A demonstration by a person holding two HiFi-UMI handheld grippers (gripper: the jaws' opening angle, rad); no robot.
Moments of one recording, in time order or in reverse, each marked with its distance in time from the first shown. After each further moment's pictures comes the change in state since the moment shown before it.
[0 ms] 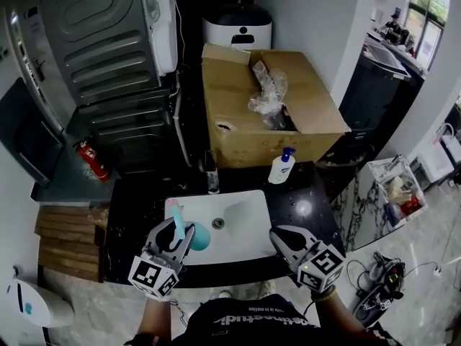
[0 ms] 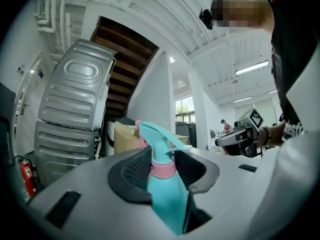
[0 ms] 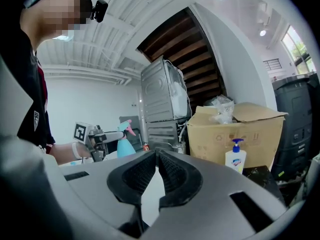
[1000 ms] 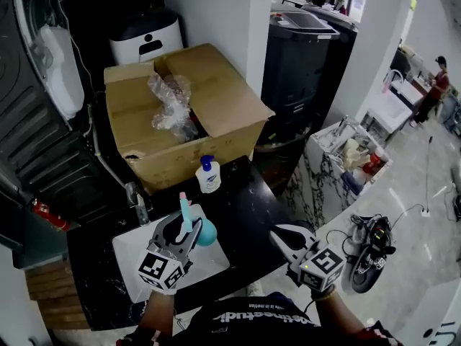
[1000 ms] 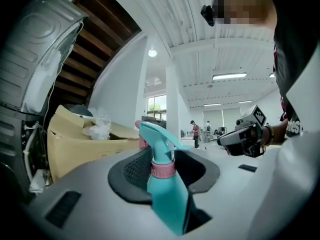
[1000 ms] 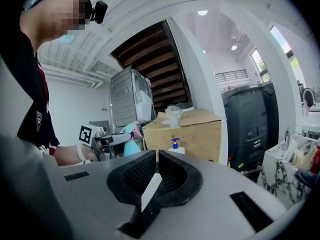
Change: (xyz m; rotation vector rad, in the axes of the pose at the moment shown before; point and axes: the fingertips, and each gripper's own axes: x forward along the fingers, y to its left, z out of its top) left arm 0.222 -0.155 -0.024 -0.023 0.024 -0.387; right arm -0.148 -0.150 -0.021 0.095 -0.041 -0.334
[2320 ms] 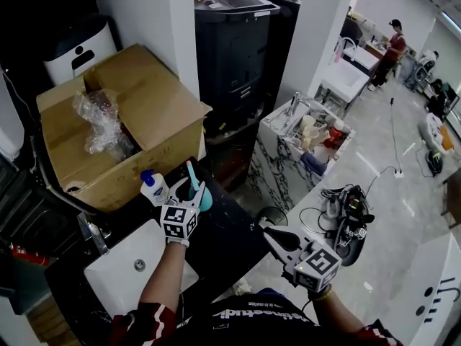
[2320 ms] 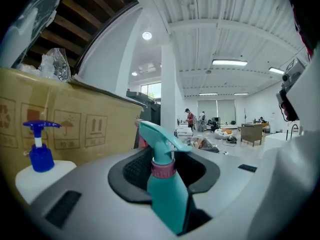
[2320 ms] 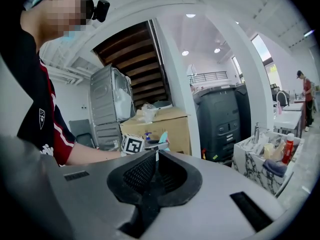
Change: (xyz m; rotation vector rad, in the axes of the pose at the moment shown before) left arm 0.265 -0.032 -0.128 -0.006 0.145 -0.114; right arm -0.076 -0.085 -0.026 0.075 0.045 -0.206
